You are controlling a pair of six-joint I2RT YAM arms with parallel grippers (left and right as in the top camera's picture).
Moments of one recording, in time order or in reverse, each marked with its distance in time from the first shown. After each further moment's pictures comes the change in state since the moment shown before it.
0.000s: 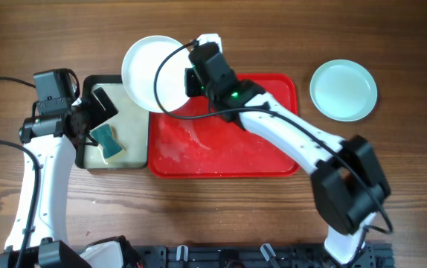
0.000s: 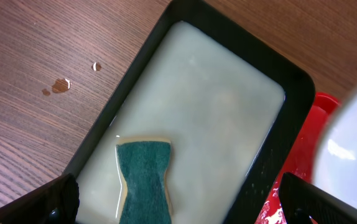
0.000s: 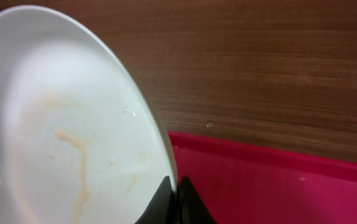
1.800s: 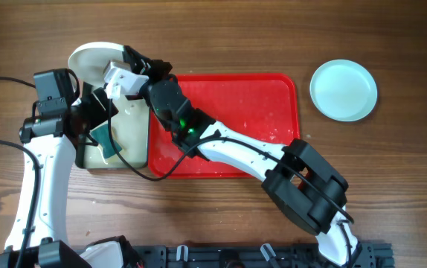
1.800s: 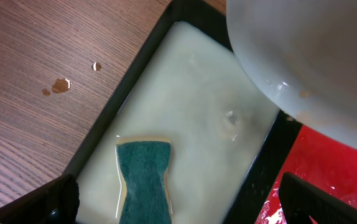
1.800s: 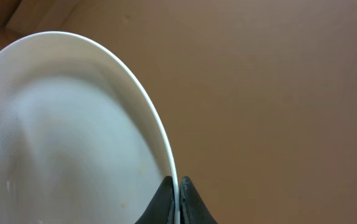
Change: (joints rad) left arm 0.000 0.000 0.000 0.000 0.000 0.000; right arm 0.231 0.143 0.000 0.899 0.190 -1.290
